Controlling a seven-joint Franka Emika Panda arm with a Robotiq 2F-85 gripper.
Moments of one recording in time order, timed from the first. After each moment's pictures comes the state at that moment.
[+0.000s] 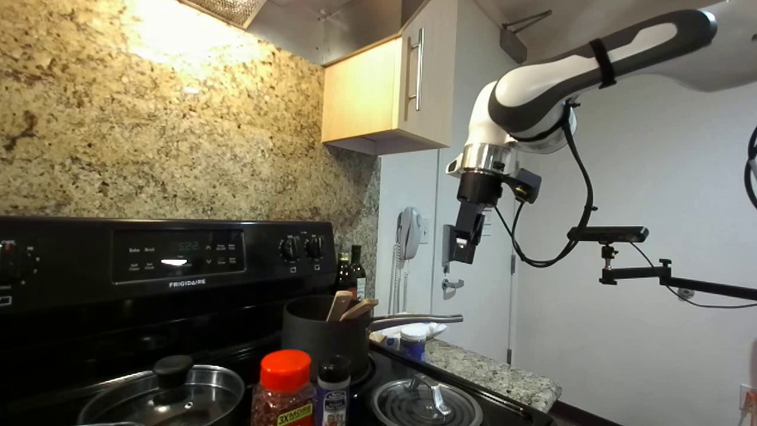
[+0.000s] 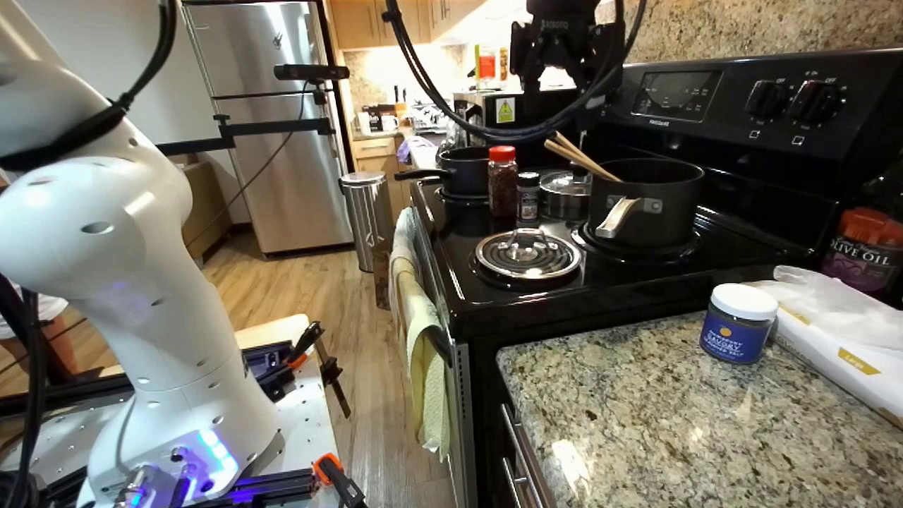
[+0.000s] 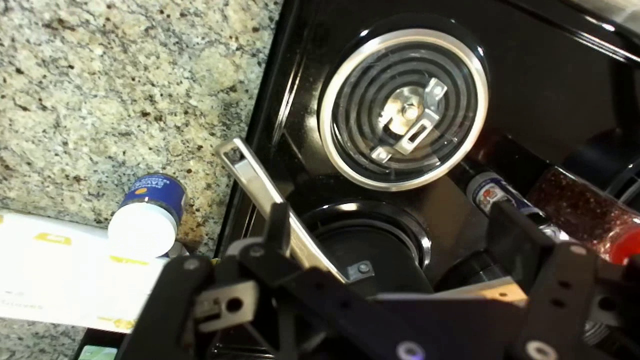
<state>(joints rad) -0.02 -0.33 -0.24 -2.17 0.11 1.95 -0.32</state>
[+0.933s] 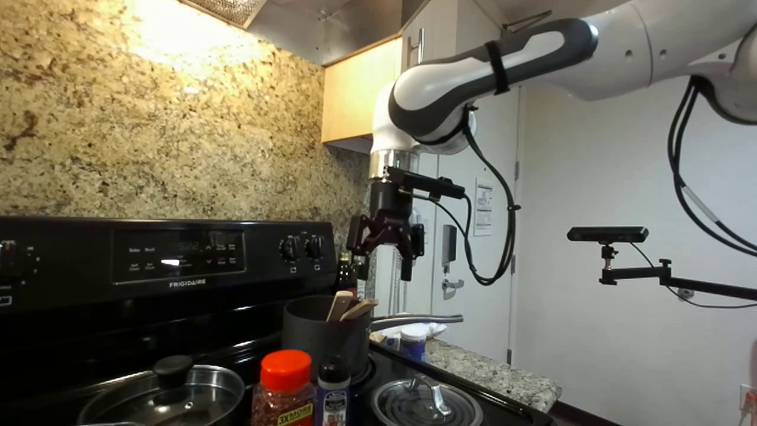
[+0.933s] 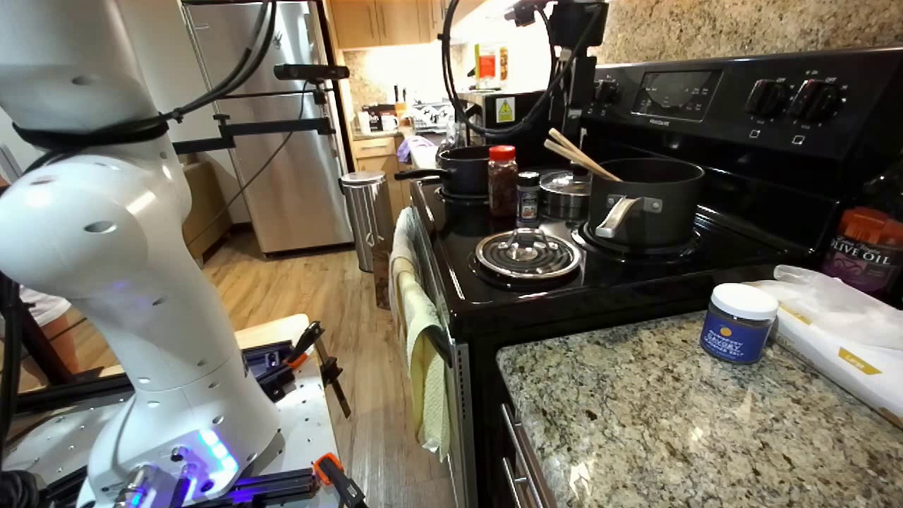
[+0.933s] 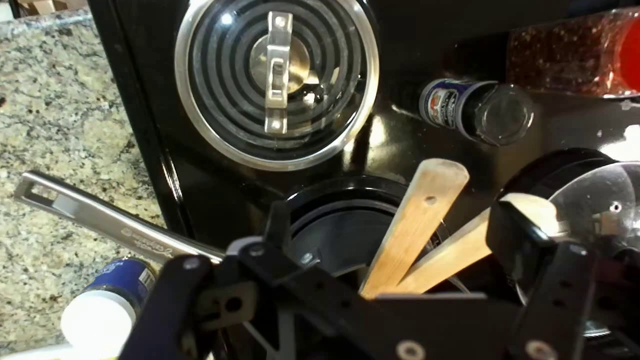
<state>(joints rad) -0.01 0.07 -0.03 -1.77 0.11 1.82 0.43</state>
